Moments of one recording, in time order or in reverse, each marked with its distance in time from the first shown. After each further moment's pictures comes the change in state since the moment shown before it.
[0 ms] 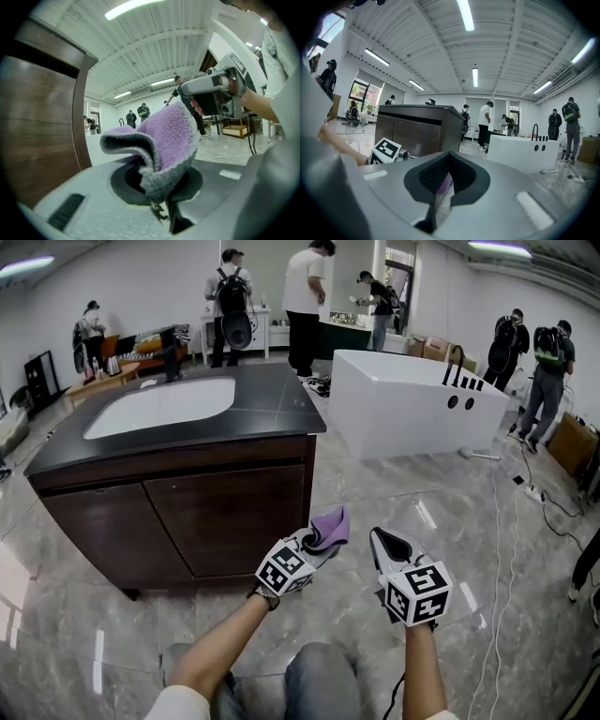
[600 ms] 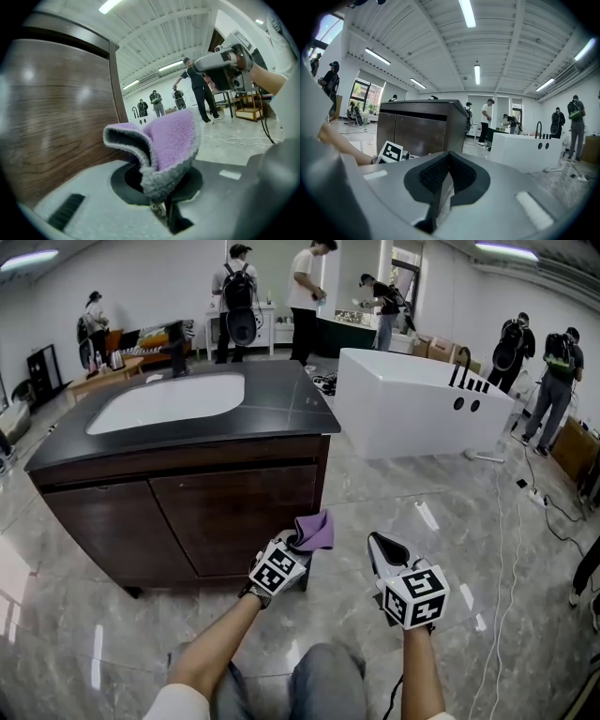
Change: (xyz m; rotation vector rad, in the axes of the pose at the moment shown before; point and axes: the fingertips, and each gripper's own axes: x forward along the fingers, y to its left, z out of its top) left arm -0.031 0.058 -0.066 0.041 0.165 0.173; right arm 0.022 0.019 -0.011 0.000 0.026 0.026
